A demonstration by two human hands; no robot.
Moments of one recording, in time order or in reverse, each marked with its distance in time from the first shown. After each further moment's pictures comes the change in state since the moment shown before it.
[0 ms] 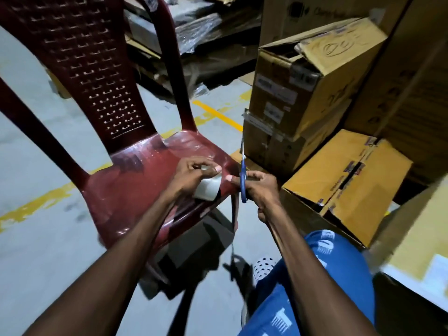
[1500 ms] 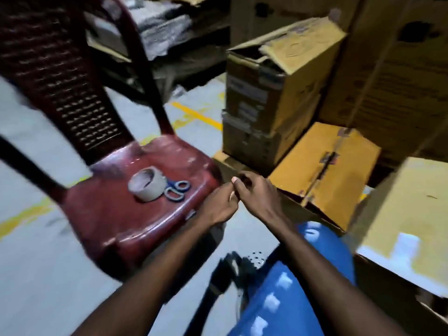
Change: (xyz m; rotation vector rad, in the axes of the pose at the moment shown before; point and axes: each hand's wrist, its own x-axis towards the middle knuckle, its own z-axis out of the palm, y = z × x) left_hand -0.033 -0.006 0.099 0.456 -0.339 0.153; right_hand -0.006 0.013 -0.050 -0.842 0.111 -0.386
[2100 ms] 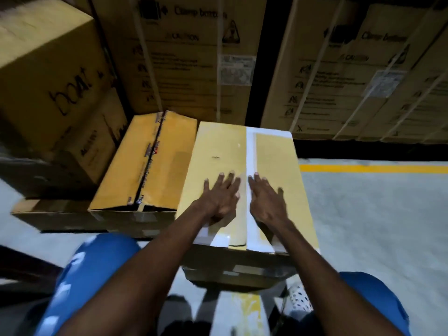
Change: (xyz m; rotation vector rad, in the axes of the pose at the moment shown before) left_hand 0.073 0.264 0.340 0.668 -0.725 0.573; right_hand -0.161 0.348 -0.226 -0.367 0.158 0.672
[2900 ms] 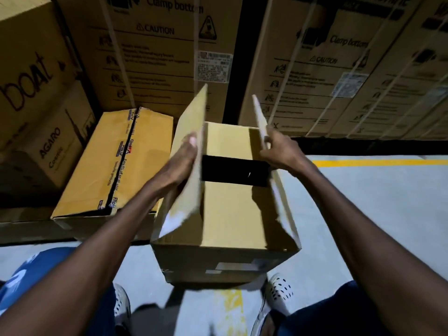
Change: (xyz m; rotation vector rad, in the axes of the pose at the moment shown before) left_hand -0.015 -0.036 -0.060 -0.915 0.329 0.145; right_hand 0.016 -0.006 -0.144 0.104 0.089 0.114
